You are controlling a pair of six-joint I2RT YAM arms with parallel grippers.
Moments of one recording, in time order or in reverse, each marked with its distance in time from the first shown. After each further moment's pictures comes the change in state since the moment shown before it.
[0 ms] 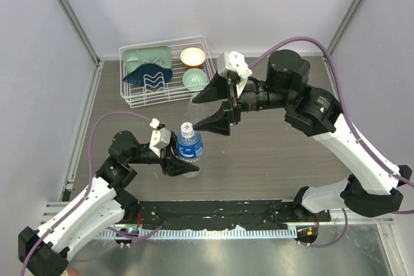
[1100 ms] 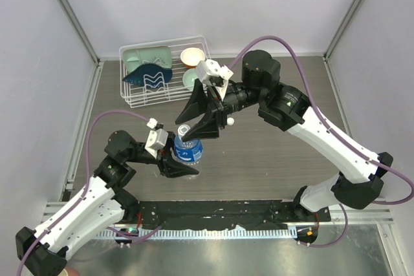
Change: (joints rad) left arm -0.027 0.000 0.051 0.045 0.092 -0.059; right arm -0.005 0.100 -0.088 0.247 -0.385 0.117
